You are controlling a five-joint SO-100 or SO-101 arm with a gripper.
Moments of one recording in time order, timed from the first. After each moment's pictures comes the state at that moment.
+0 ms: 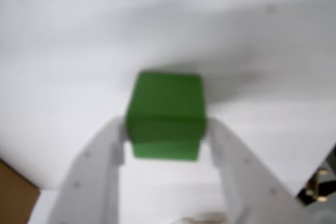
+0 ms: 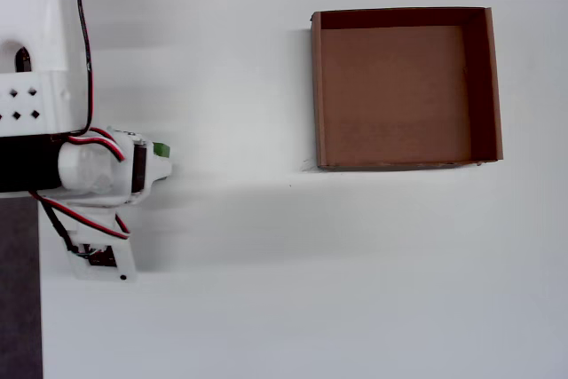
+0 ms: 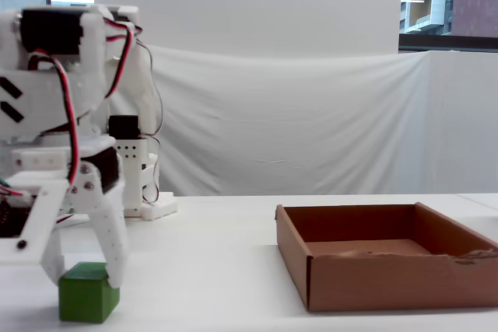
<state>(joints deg) -1.0 62.6 72.8 69.7 -66.8</state>
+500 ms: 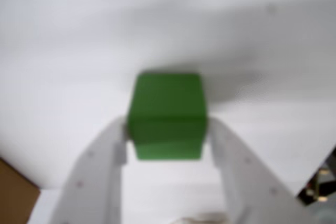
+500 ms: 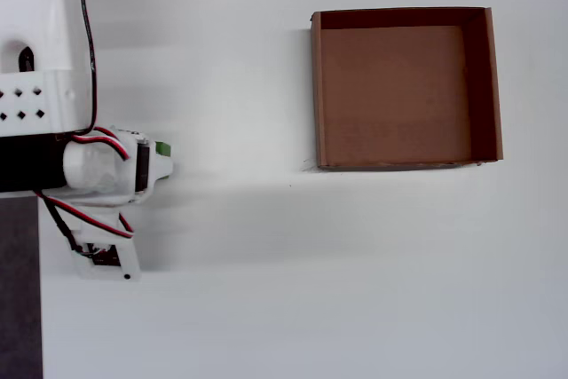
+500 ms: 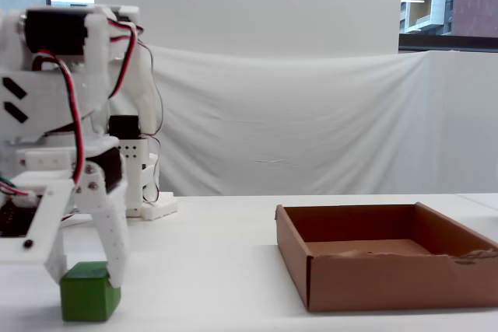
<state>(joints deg) -1.2 62.7 73.3 69.7 -66.8</state>
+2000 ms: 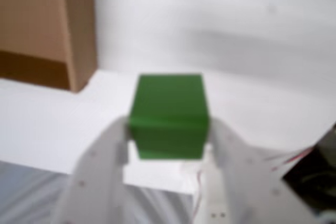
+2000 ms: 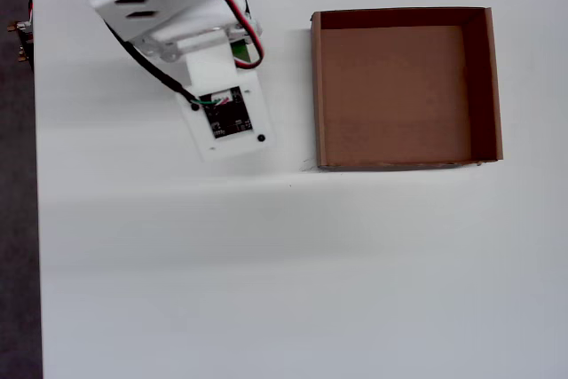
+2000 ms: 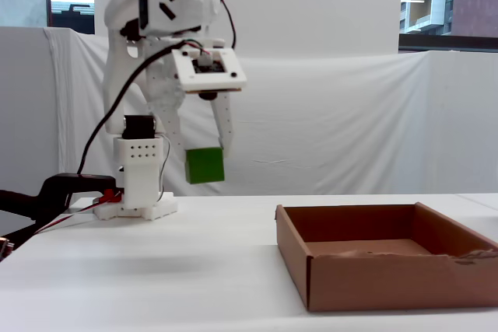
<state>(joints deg) -28.2 98.3 87.6 88.9 -58.3</state>
